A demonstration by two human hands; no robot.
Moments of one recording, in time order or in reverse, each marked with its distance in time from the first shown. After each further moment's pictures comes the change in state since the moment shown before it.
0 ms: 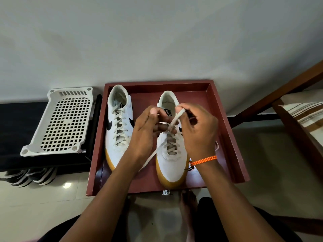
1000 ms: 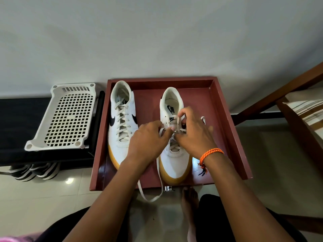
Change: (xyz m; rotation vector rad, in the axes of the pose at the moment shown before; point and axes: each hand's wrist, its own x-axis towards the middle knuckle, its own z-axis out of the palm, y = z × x) left_hand 0.002 -0.030 -0.015 1.049 0.041 -0.016; right_hand -0.007 0.008 -0.001 -0.404 -0.612 0.346
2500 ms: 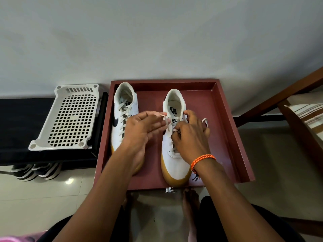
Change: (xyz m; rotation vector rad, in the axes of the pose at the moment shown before) left_hand 0.007 0.003 -0.028 -1.253 -0.002 -0.297; right_hand -0.002 -0.010 0.022 -0.210 0.083 -0.042
